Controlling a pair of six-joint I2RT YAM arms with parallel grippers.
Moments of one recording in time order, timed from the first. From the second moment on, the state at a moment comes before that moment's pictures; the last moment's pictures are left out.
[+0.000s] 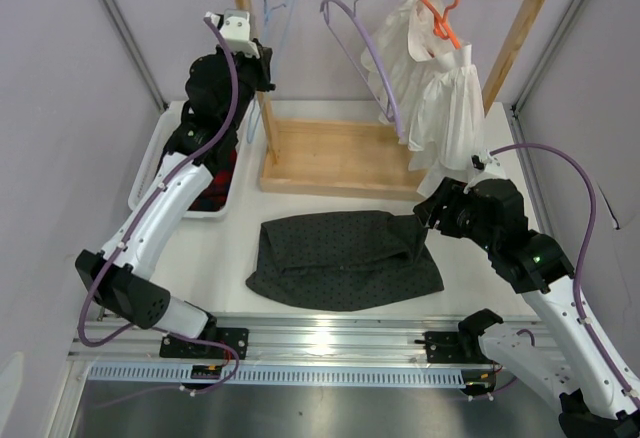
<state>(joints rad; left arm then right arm) -0.43 1.48 1.64 -0.05 -0.17 -0.03 0.47 0.76 1.01 -0.76 0.06 0.61</state>
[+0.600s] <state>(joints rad) -0.43 1.40 1.53 0.08 -0.13 -0.02 0.46 0.76 0.99 -0.77 0.05 0.61</state>
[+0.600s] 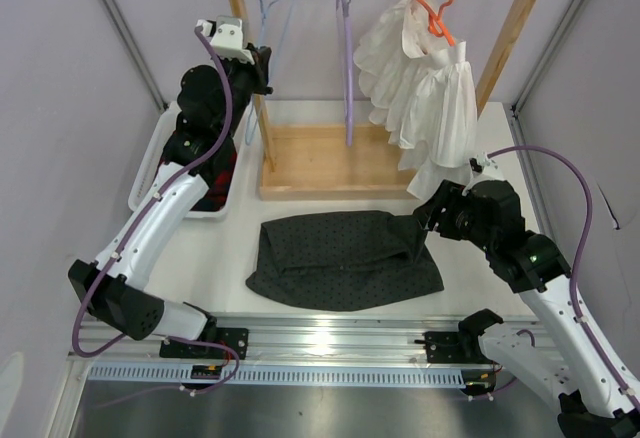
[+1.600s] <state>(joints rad) -0.43 1.10 1.30 -0.14 -0.05 -0.05 0.43 0.77 0.98 -0.77 0.06 0.58</state>
